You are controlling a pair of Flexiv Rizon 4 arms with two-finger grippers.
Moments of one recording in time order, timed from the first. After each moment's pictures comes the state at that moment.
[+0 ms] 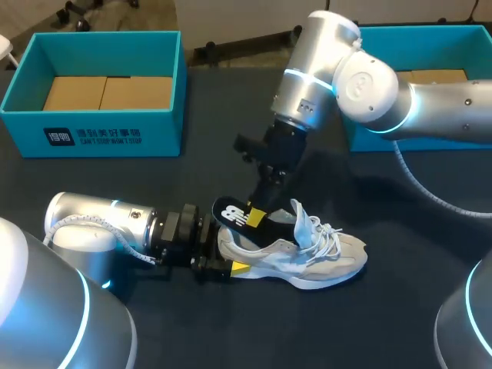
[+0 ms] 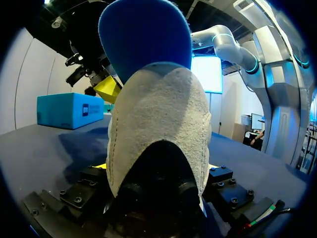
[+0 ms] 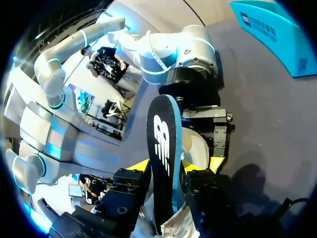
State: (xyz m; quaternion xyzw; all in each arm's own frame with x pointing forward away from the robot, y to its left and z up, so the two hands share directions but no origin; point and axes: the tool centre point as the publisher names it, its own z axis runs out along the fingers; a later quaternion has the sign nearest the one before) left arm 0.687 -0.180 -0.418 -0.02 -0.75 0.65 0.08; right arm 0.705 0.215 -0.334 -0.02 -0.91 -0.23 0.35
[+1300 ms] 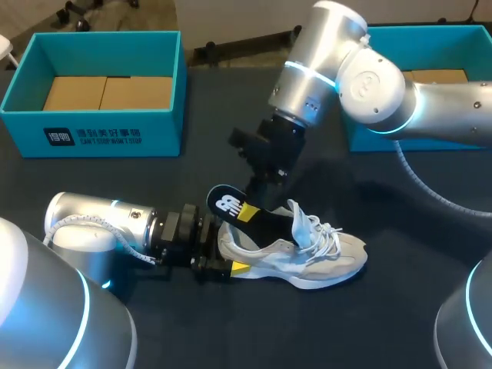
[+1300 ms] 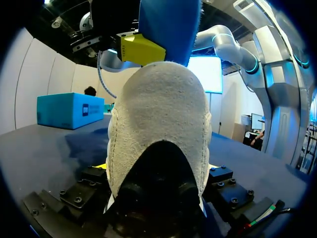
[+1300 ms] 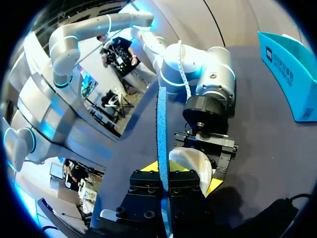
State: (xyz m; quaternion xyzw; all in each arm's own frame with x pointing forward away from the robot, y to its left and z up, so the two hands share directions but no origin) left arm 0.687 -0.180 -0.418 -0.02 -0.75 0.65 0.08; right arm 0.697 0.230 -0.307 0.08 -0.91 -0.28 0.29
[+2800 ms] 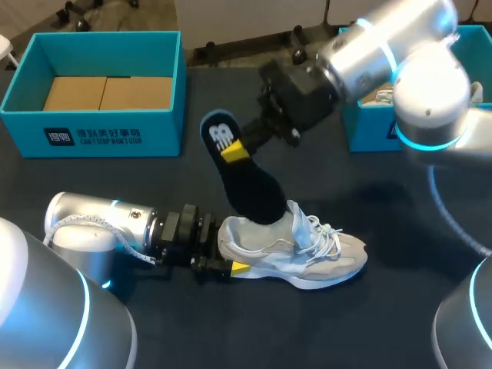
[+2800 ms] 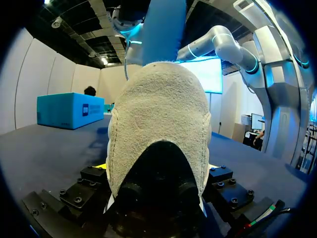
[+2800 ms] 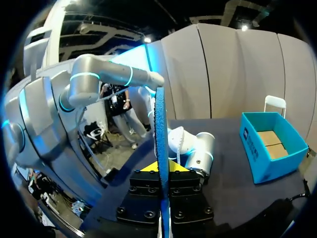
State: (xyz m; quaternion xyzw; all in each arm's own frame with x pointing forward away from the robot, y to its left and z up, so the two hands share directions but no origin) left arm 0.687 -0.180 -0.418 -0.02 -0.75 0.65 0.08; right arm 0.710 0.256 -0.142 0.07 -0.84 -0.51 0.16
